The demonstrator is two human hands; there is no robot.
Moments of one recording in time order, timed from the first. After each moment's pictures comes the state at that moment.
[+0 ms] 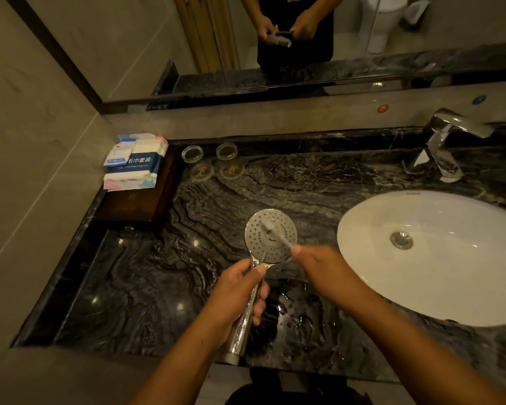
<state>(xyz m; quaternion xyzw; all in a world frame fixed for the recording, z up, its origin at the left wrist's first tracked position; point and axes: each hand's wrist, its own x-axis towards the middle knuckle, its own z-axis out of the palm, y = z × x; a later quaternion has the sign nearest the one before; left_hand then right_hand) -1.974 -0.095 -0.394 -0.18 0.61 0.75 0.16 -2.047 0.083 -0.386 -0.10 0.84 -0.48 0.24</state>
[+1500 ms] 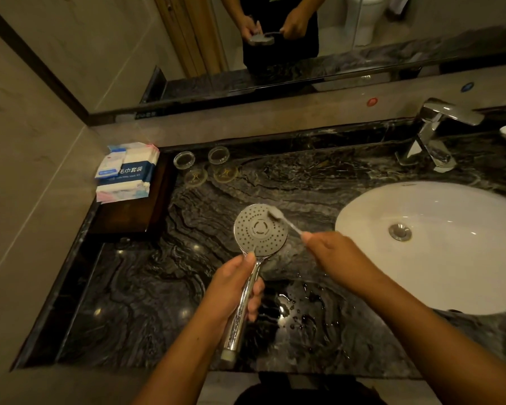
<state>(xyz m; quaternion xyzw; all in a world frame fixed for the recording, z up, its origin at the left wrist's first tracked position) -1.988 -0.100 -0.382 -0.19 0.60 0.76 0.17 -2.068 0.099 -0.379 -0.11 0.86 -0.46 0.20</state>
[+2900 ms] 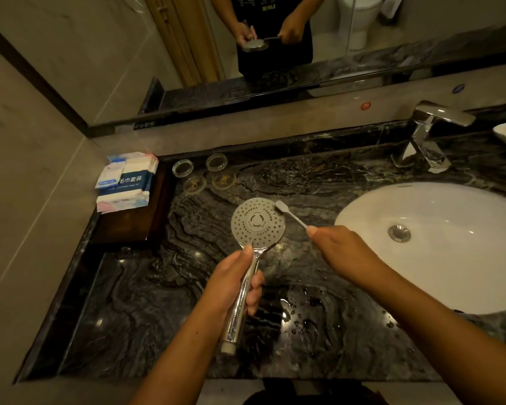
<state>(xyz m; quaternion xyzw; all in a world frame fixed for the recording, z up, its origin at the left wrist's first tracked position) -2.004 -0.100 -0.371 -0.19 0.57 0.77 0.18 -2.077 0.108 -0.365 -0.10 0.87 -0.45 0.18</state>
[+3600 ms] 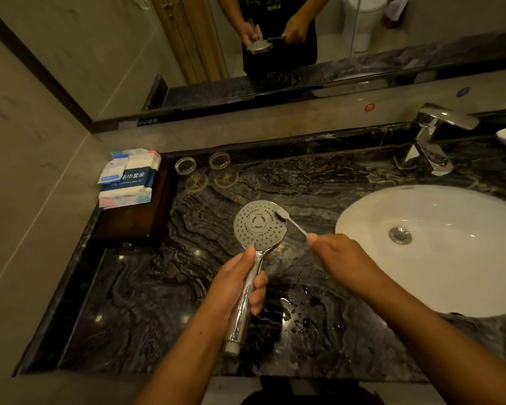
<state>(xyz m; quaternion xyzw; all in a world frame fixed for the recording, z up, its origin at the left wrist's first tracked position) -2.000 -0.098 -0.375 -0.22 0.52 0.80 0.19 -2.065 0.105 -0.372 -0.09 0.86 -0.47 0.18</state>
